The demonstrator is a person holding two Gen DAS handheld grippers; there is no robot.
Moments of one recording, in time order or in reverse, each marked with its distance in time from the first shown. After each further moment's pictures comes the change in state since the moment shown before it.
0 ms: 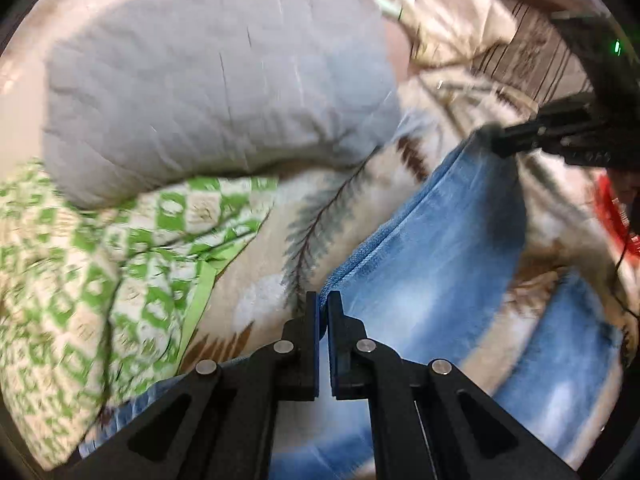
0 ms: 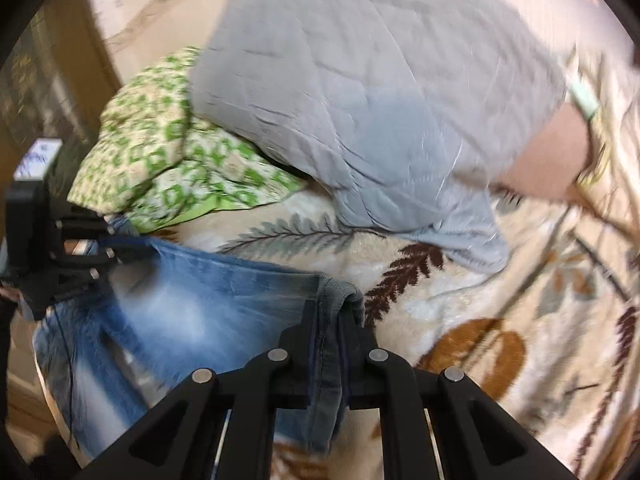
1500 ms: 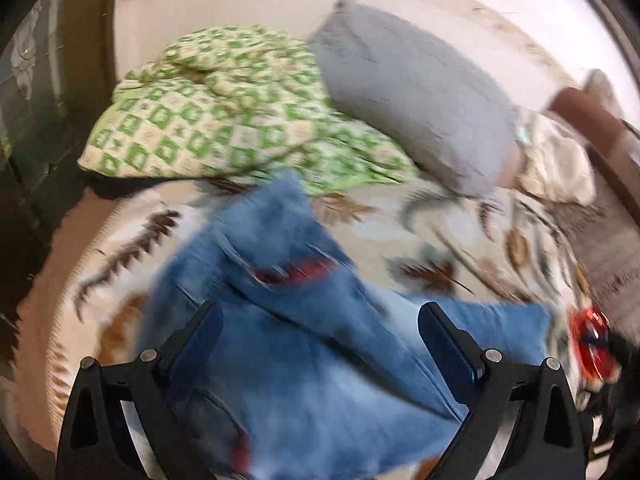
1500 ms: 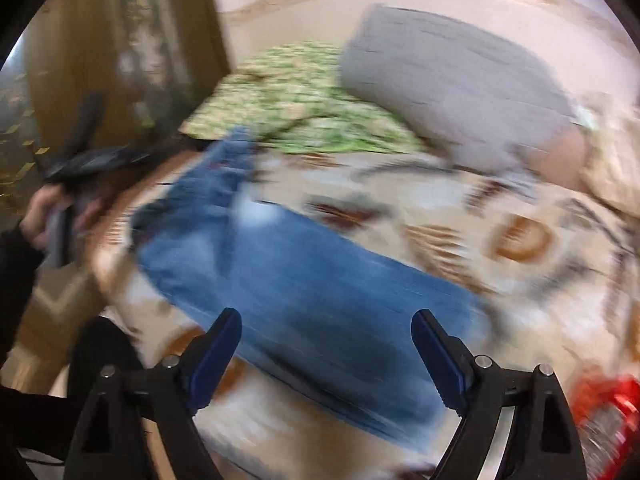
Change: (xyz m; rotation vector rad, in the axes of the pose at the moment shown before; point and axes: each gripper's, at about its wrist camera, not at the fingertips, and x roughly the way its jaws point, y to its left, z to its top) left arm -0.166 0.047 -0.212 -0.721 -0.119 0.180; right arm -0.141 0.163 -0.183 -0.186 -0.065 0.179
